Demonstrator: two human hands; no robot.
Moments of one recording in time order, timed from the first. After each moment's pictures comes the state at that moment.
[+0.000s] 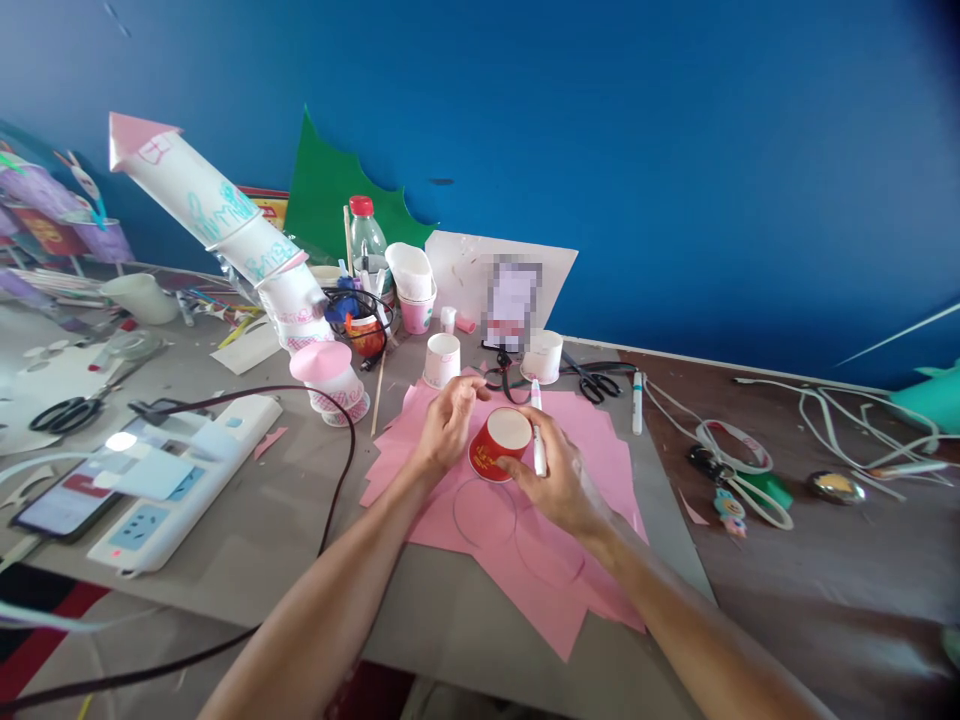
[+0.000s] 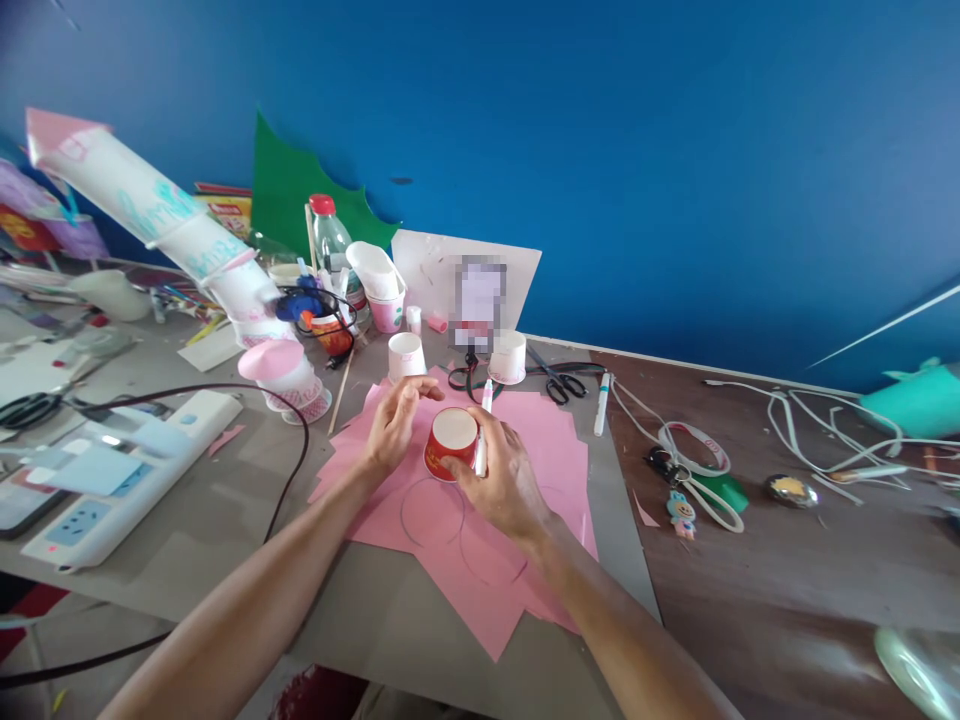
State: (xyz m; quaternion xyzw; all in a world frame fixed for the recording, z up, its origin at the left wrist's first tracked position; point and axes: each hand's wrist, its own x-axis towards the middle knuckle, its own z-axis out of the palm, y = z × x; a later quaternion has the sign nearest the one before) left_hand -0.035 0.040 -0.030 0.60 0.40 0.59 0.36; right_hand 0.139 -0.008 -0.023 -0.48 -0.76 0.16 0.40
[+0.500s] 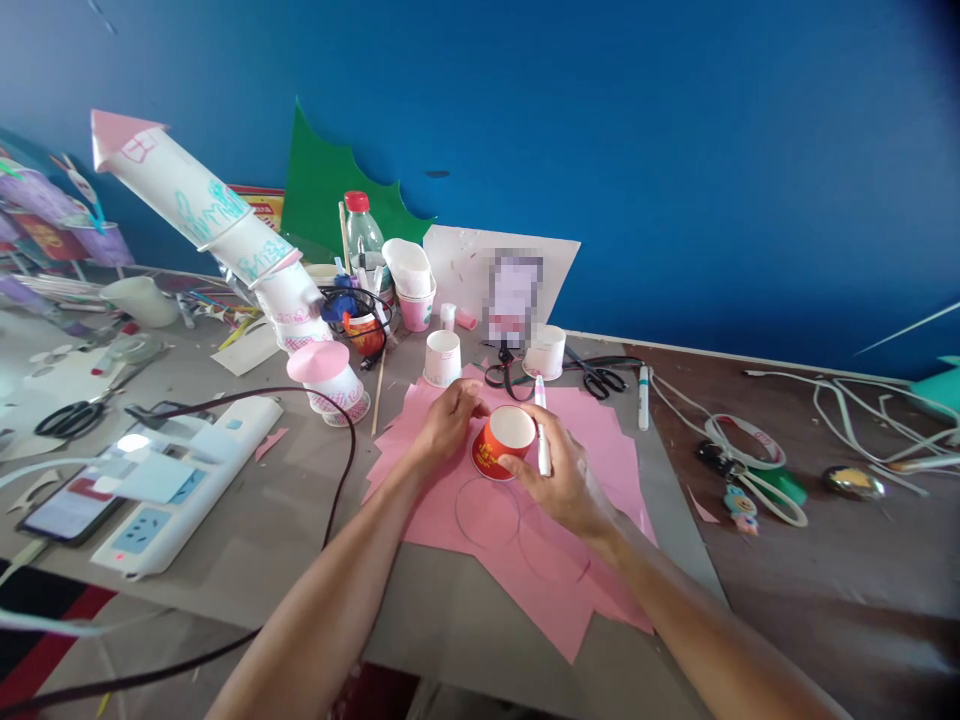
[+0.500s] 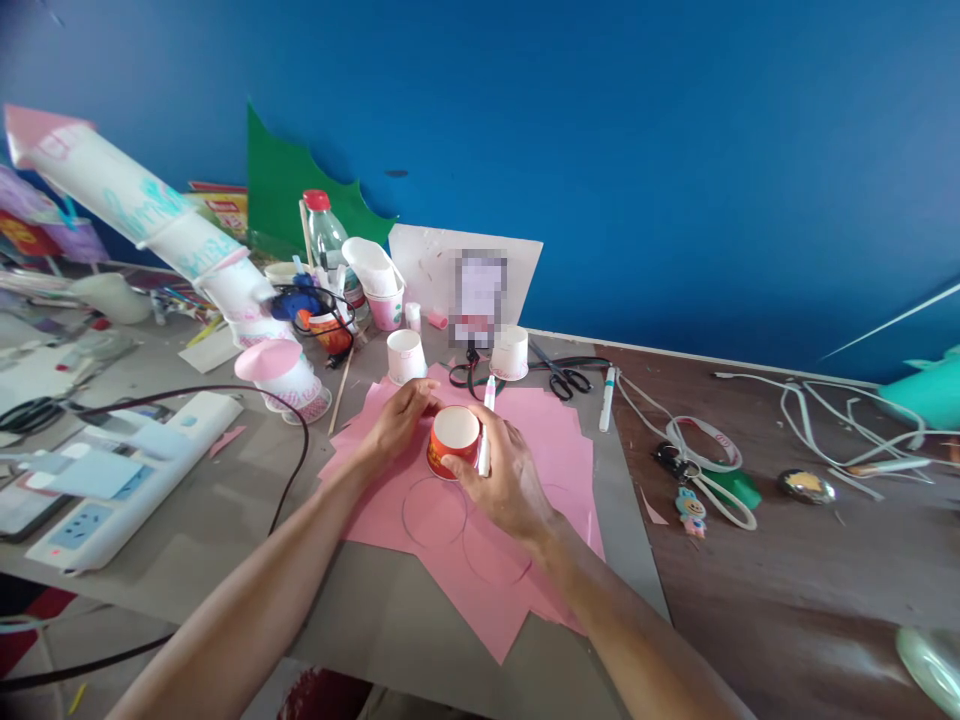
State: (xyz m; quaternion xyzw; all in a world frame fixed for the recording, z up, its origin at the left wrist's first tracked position) left_hand -0.039 0.050 -0.040 0.55 0.46 0.50 0.48; right_hand 0.140 -0.007 -0.024 -0.47 -0.77 0.16 0.41
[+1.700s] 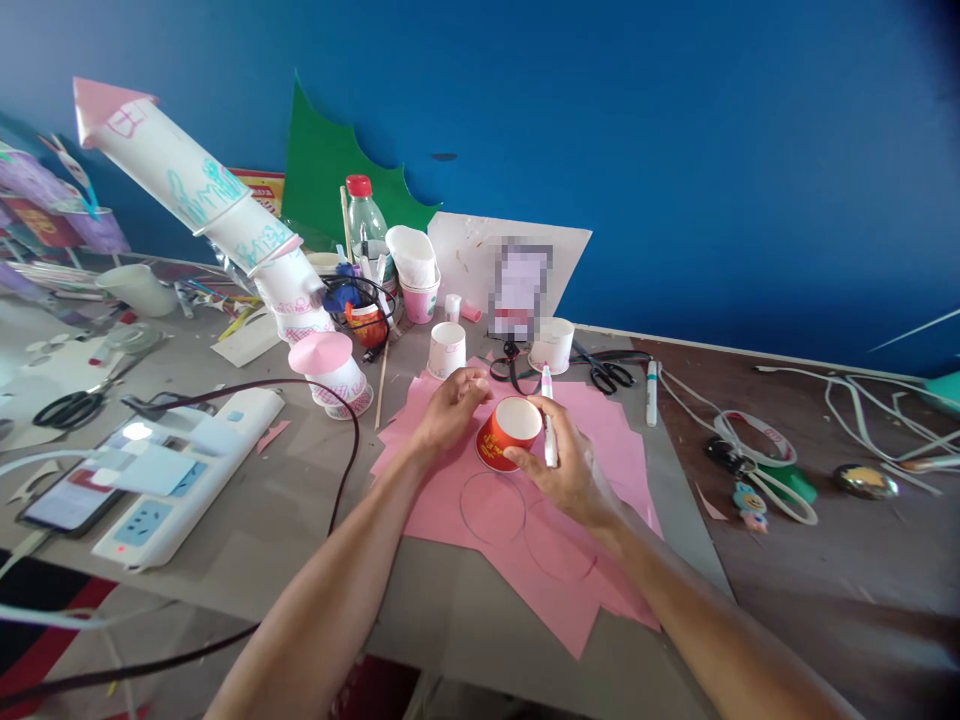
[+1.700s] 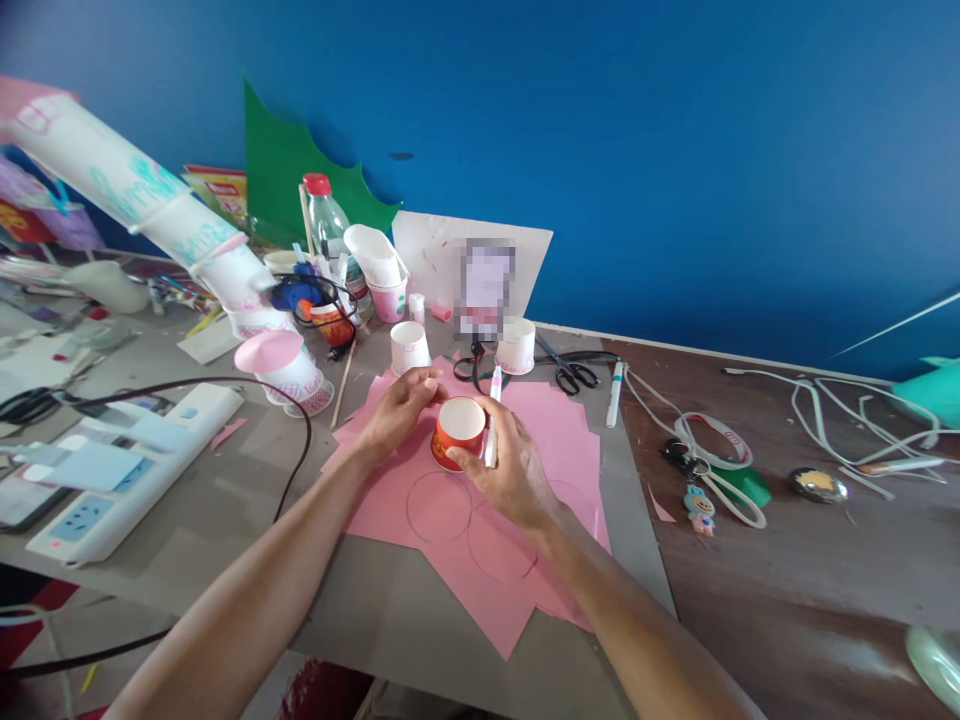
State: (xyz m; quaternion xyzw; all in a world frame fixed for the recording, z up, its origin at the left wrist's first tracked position) left_hand -0.047 0.052 -0.037 0.57 0.44 0.50 0.48; right_hand 0.141 -0.003 -0.029 -0.48 -0.76 0.18 0.41
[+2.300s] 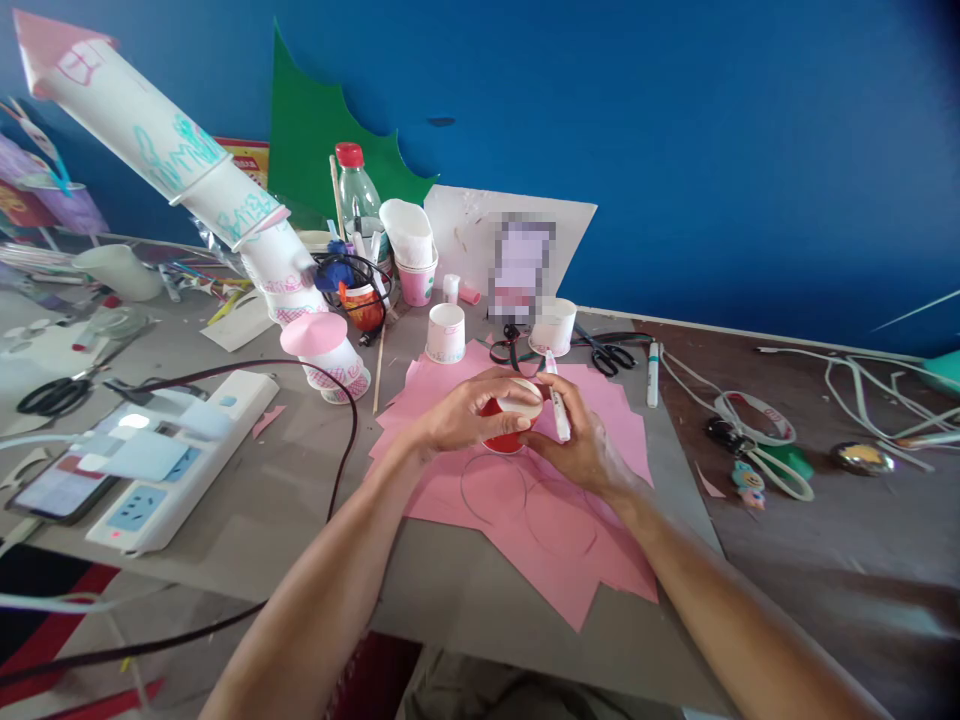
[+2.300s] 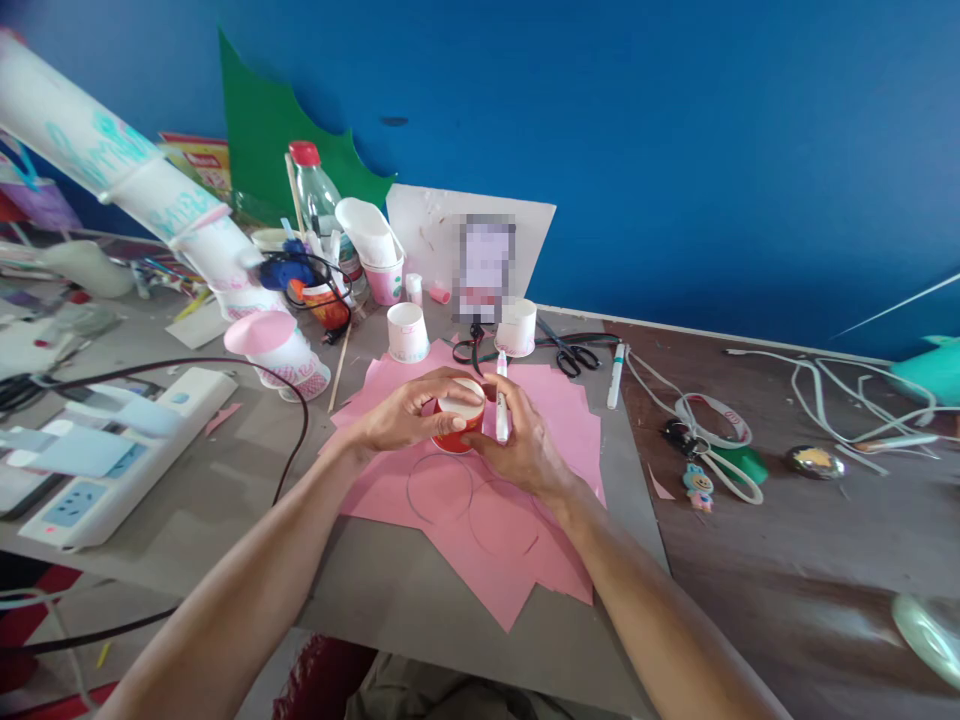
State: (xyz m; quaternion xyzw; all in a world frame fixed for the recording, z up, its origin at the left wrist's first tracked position) left_hand -0.044 0.038 -0.009 0.77 0.26 0.39 0.45; right_hand 0.159 0.008 -0.035 -0.46 -0.77 0.20 0.40
